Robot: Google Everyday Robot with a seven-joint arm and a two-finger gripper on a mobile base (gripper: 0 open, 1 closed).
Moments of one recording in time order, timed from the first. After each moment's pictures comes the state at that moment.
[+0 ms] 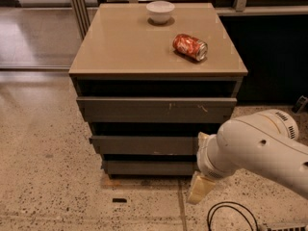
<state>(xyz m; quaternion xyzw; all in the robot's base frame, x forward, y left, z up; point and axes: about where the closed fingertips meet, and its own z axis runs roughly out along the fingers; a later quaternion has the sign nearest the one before) 0.422 -0.125 0.691 -0.60 0.78 0.00 0.18</state>
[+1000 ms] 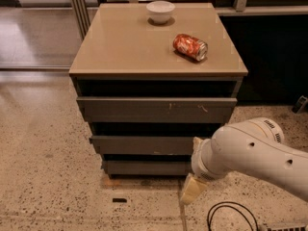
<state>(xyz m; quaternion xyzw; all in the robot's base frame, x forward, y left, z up) 0.429 -0.111 0.658 -0.58 0.79 0.03 0.19</state>
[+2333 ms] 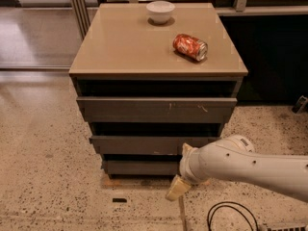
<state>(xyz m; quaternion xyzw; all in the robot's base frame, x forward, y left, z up) 0.468 -0.084 0.571 -0.55 0.80 0.06 0.24</state>
